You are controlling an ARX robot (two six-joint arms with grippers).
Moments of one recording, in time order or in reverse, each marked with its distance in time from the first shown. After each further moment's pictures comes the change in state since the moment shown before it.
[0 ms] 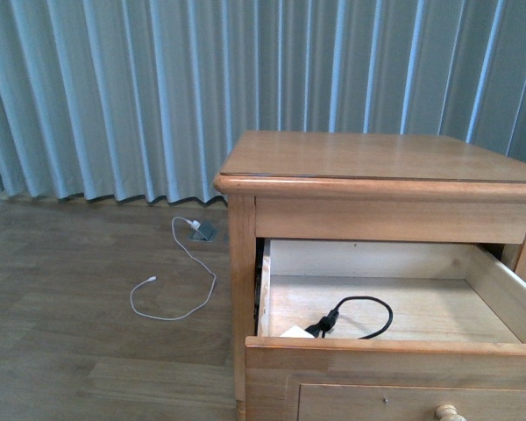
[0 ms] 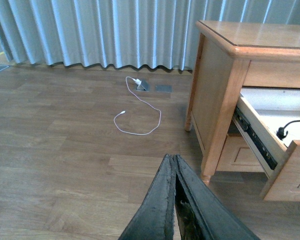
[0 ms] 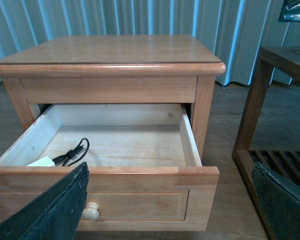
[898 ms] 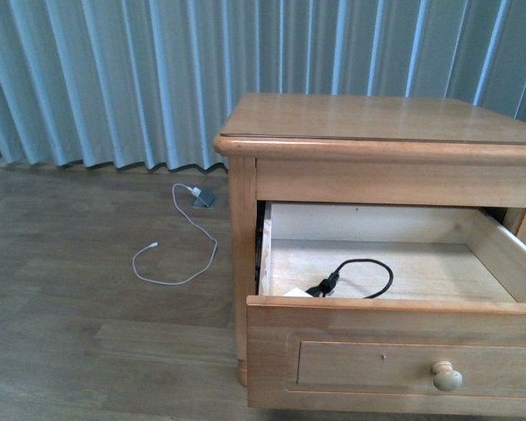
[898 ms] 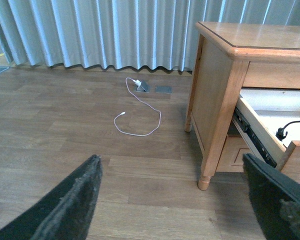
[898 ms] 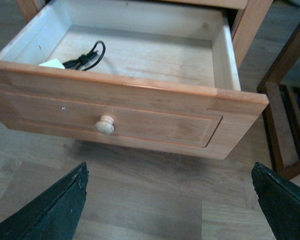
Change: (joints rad) left arm 0.001 -0.004 0.000 0.000 -0.001 0.000; right arm 0.073 0.244 0.136 -0.288 -0.017 -0.127
